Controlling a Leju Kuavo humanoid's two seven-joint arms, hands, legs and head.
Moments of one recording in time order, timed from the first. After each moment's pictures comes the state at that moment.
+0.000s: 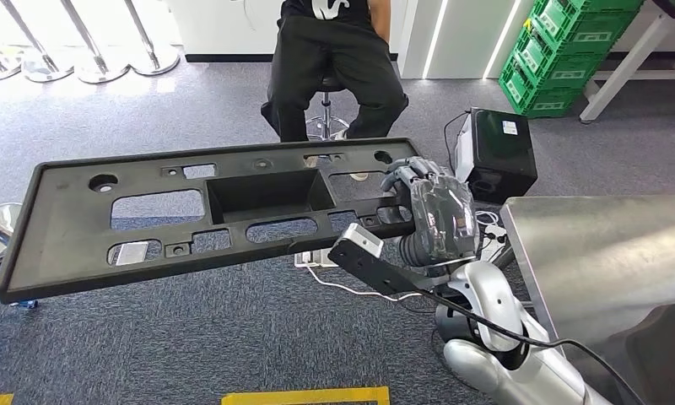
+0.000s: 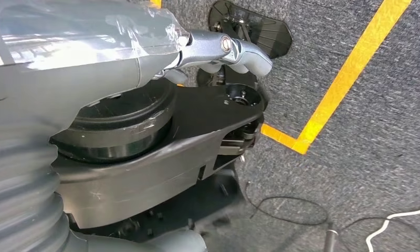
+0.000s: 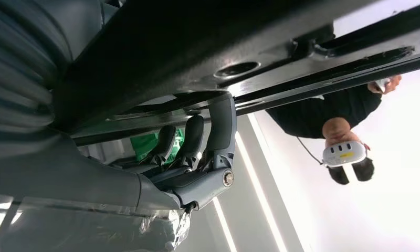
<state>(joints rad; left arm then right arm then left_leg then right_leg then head) -0.11 0.02 -0.86 -0.22 1.53 0.06 -0.14 -0.45 -0.33 0.73 -1.76 1.05 -0.17 0.57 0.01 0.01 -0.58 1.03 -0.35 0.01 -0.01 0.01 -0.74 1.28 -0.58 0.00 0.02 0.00</state>
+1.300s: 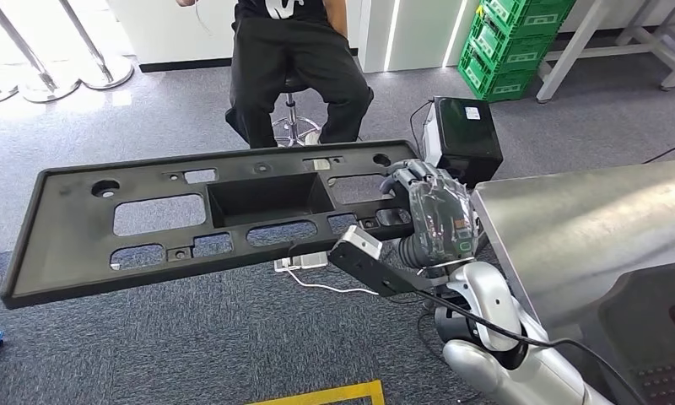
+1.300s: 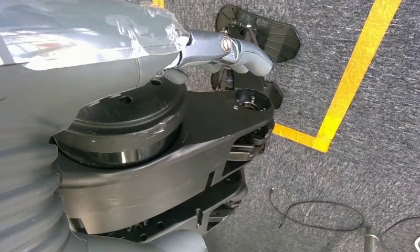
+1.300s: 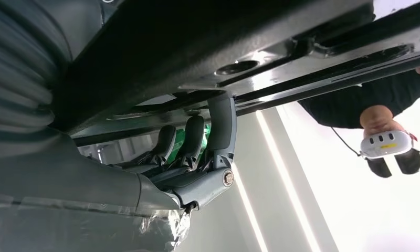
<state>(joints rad) -0.11 0.02 -0.88 -0.22 1.52 0.06 -0.11 -0.44 -0.33 0.73 -1.76 1.05 -0.18 0.56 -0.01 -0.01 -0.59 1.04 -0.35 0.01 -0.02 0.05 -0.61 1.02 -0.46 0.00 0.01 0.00</state>
